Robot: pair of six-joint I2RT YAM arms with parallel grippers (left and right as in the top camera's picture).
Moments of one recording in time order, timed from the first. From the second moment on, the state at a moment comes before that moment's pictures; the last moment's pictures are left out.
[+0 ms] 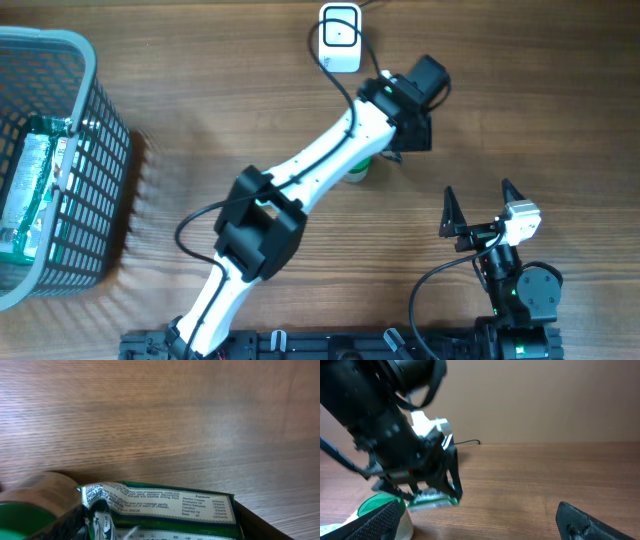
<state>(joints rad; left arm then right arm) -0.81 2.30 2.06 -0.99 0.00 -0.72 0.04 0.02 0.01 0.00 -0.12 0.08</state>
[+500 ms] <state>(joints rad) -0.82 2.35 2.13 -0.96 -0.14 -0.50 0.04 0.02 0.01 0.00 -0.12 0.08</state>
